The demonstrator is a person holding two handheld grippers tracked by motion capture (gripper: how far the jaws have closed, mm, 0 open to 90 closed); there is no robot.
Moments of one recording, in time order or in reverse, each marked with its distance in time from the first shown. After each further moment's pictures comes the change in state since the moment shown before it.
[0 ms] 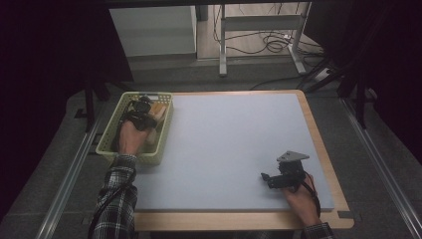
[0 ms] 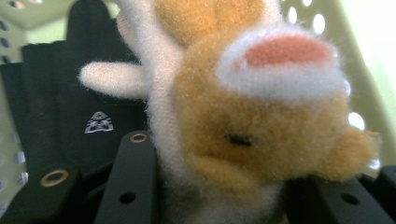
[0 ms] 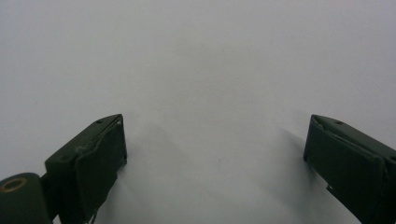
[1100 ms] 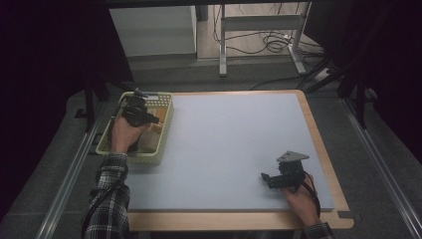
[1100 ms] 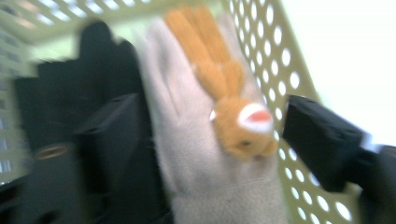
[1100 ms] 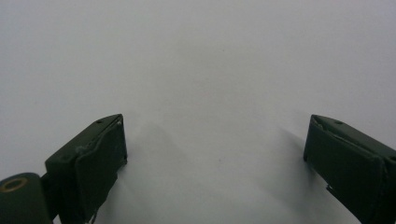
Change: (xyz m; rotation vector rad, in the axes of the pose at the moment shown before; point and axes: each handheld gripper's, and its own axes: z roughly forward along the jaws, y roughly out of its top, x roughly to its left) left arm 0.018 0.002 -0.033 -0.097 -0.073 -0.048; right arm 0.000 0.000 0.000 0.001 0.000 0.001
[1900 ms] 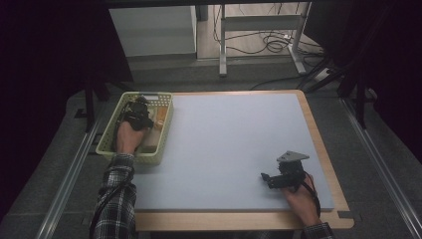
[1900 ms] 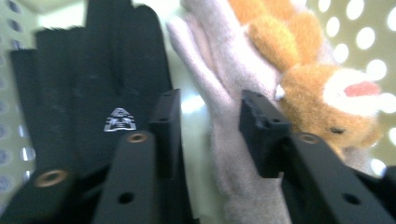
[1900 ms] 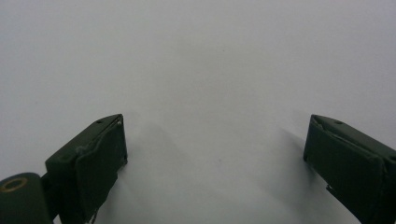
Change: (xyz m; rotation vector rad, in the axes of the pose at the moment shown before) left arm 0.004 -0.010 0.039 0.077 0.099 -0.002; right arm 0.000 0.000 0.000 -0.001 0.001 -0.001
